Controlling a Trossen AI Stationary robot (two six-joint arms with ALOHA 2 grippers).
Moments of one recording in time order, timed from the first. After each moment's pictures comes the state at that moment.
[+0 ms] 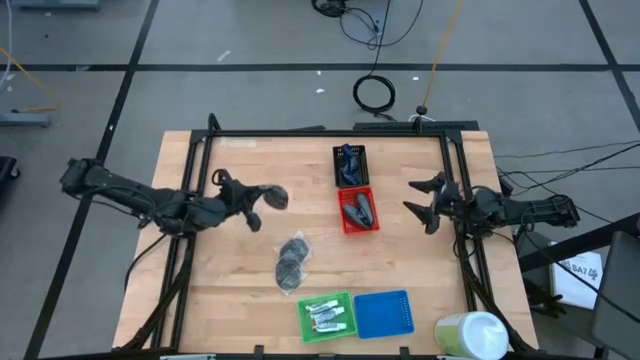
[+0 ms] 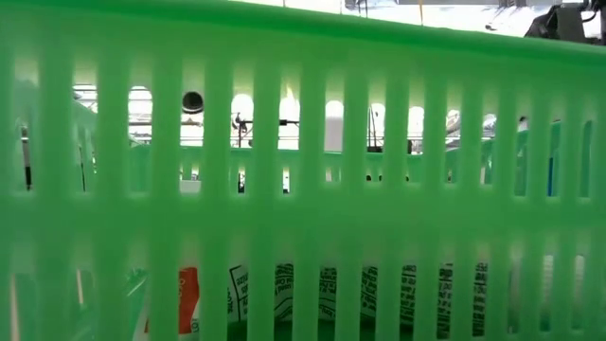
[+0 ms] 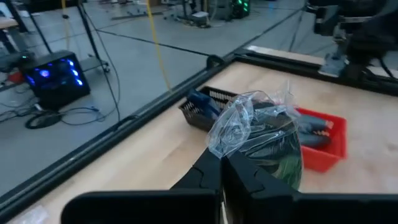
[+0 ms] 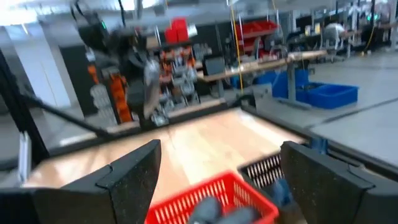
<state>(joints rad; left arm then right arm) -0.28 0.88 0.58 -0.12 -0.85 -0.31 0.09 0.03 0.06 0.04 0.39 0.17</state>
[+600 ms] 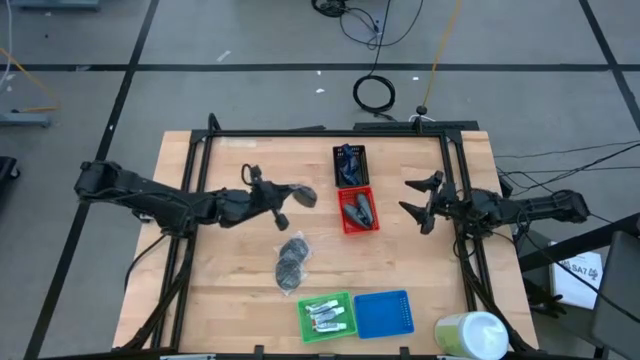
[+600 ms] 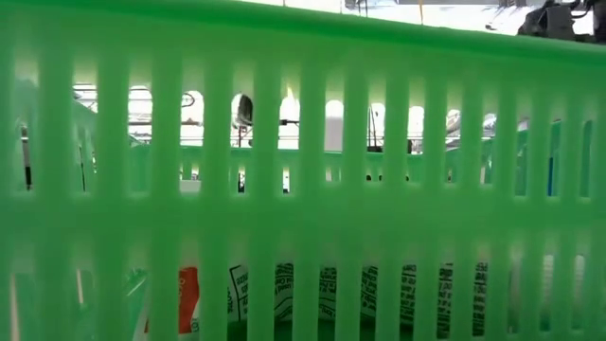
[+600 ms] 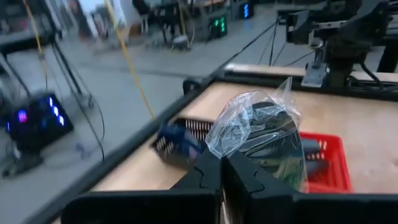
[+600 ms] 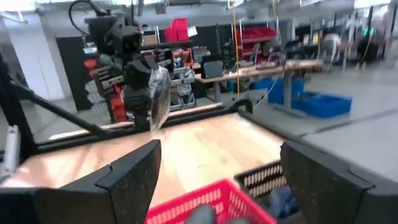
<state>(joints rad) -0.12 1.20 0.58 0.41 -0.64 -0.01 0.09 0.18 0.06 0.20 0.40 0.12</state>
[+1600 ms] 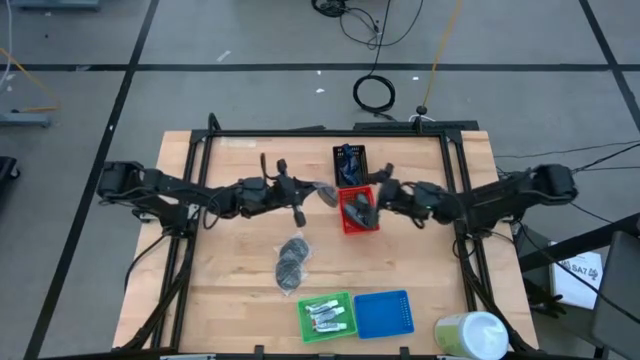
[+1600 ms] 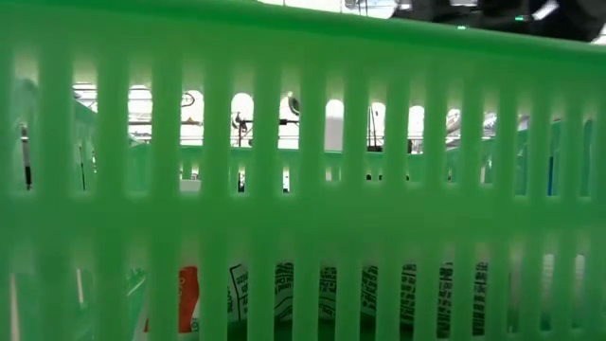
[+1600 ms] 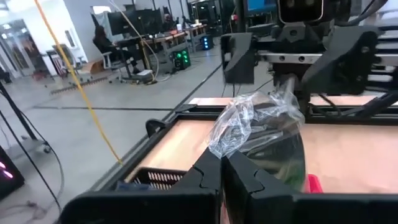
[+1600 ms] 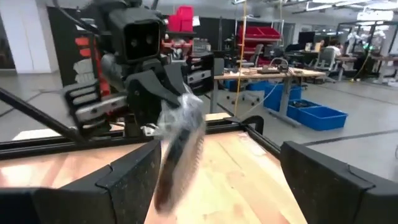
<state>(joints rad) 0.01 1.44 0.68 0.71 -0.34 0.15 0.03 1.26 0.47 0.86 0.33 -0.02</state>
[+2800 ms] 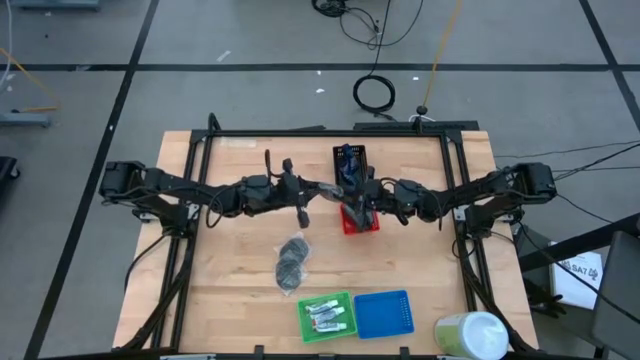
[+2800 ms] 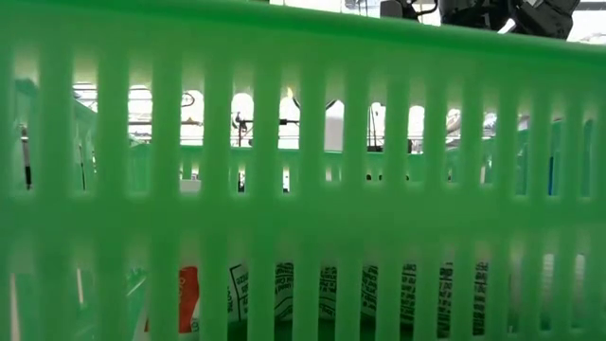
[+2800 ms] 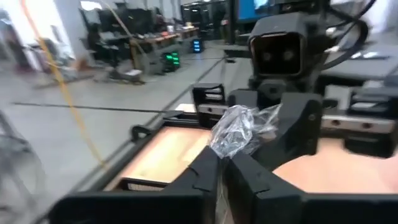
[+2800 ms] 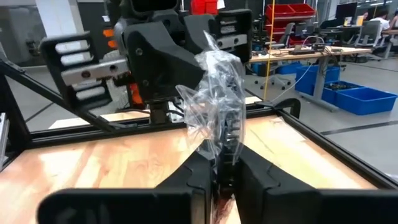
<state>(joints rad) 0.00 1.47 0.76 0.67 -0.30 0.09 -0.03 1.47 0.57 0.91 0.15 0.07</state>
